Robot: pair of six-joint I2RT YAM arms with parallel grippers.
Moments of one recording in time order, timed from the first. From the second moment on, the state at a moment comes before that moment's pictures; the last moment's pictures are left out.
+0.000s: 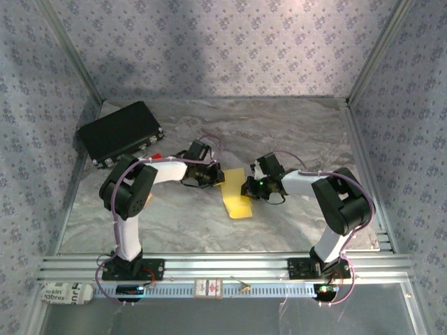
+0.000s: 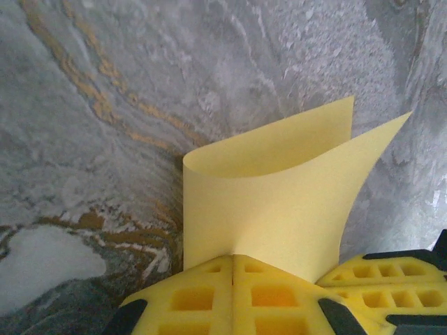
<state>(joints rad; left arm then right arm) -0.58 1.93 1.08 -0.15 0.50 -0.77 0.50 1.70 0.76 -0.10 -0.49 0.66</state>
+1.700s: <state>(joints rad) -0.51 2.03 1.25 -0.23 0.39 -0.92 0.50 1.71 0.77 -0.11 -0.48 0.61</state>
